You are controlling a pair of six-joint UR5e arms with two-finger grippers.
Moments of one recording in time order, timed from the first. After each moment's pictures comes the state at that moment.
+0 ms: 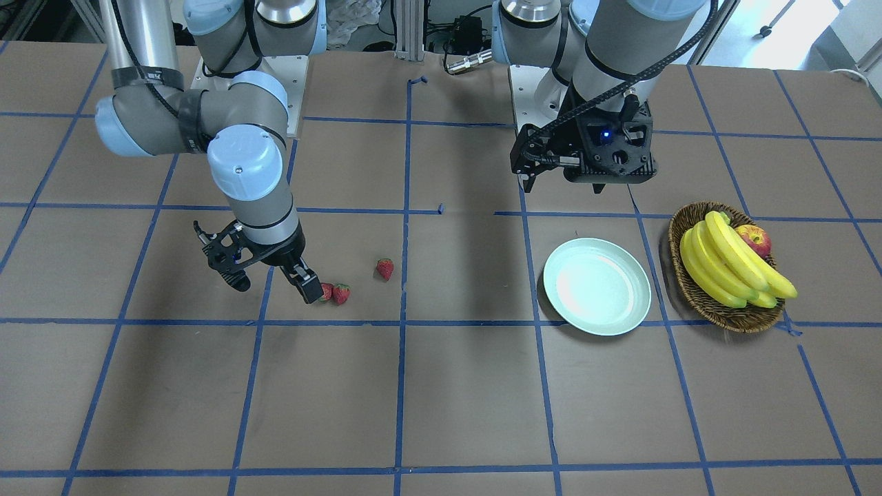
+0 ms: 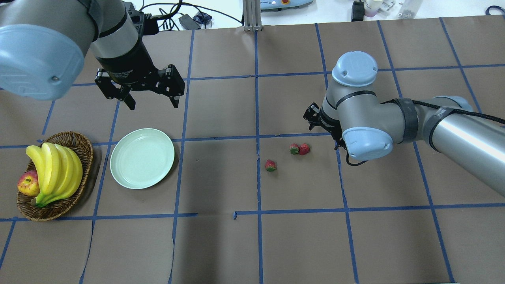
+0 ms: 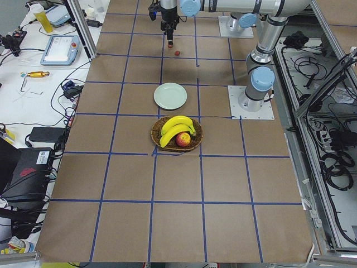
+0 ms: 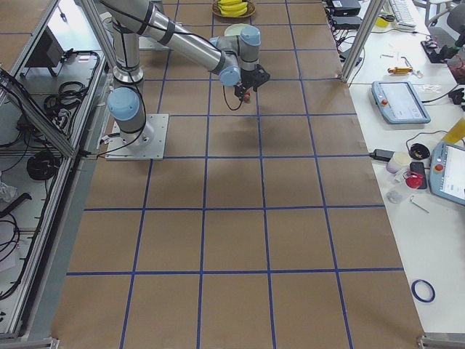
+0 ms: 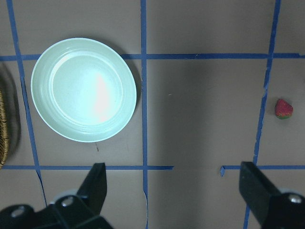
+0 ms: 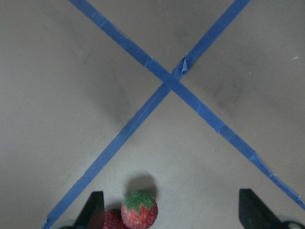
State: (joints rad) left arm -1.65 -1.61 -1.58 -1.57 1.58 -0.09; right arm 1.70 -1.30 1.99 -2.31 -1.59 1.01
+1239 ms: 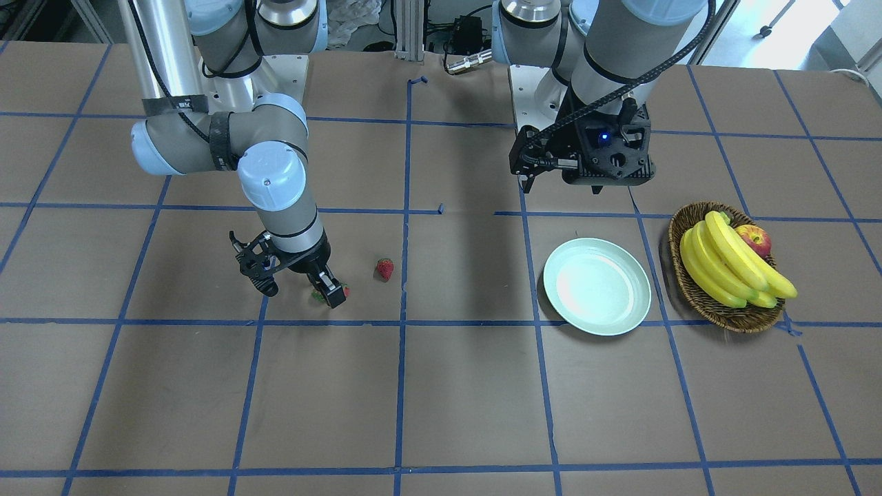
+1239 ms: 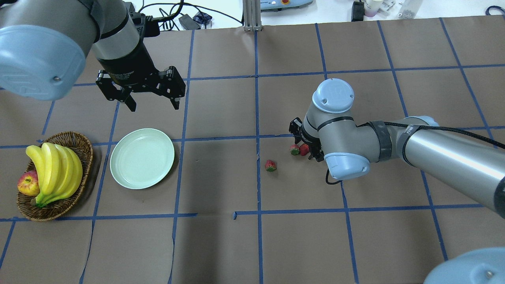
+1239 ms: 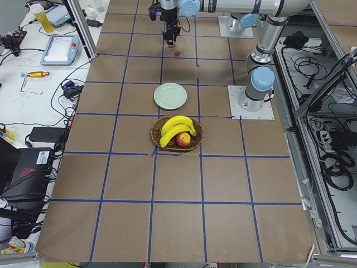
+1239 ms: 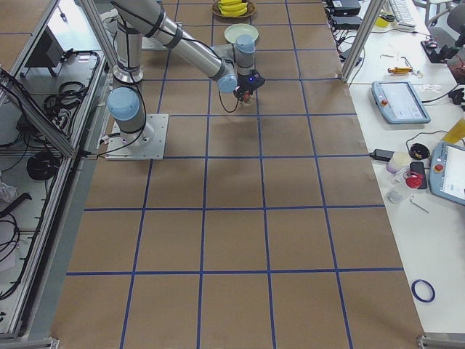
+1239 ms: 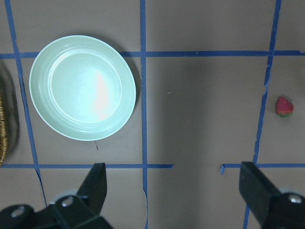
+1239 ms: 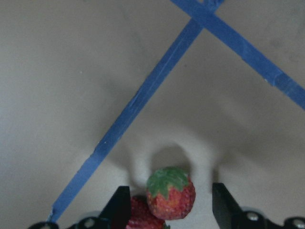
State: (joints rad) left arm -1.65 -1.61 -1.58 -1.57 1.58 -0.09; right arm 1.73 -1.22 2.06 -2.48 -1.52 1.07
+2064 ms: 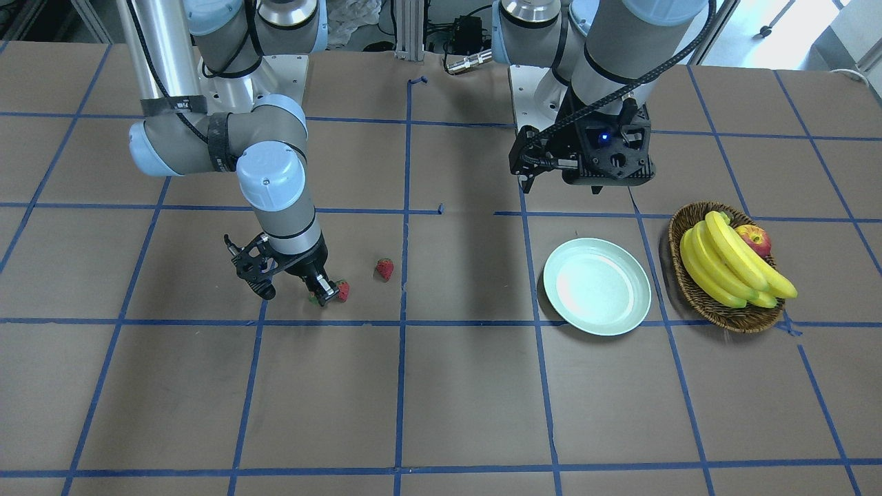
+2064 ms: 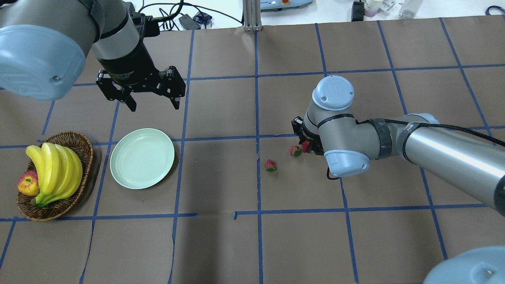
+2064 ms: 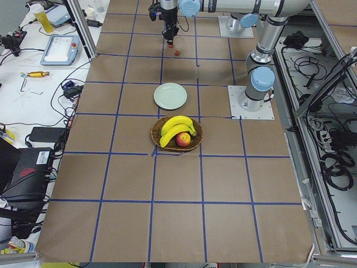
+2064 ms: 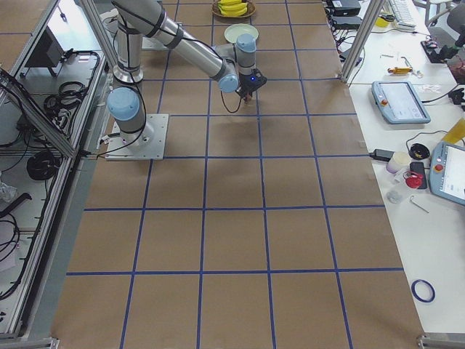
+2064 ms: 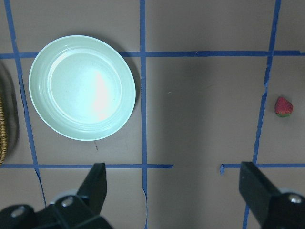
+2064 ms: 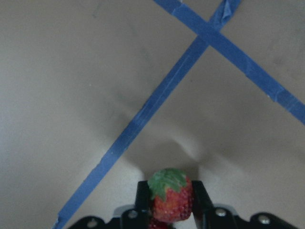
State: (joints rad) left arm -1.65 -1.61 -1.58 -1.57 1.57 -0.09; right arm 1.73 -1.23 2.03 -2.47 -1.54 1.02
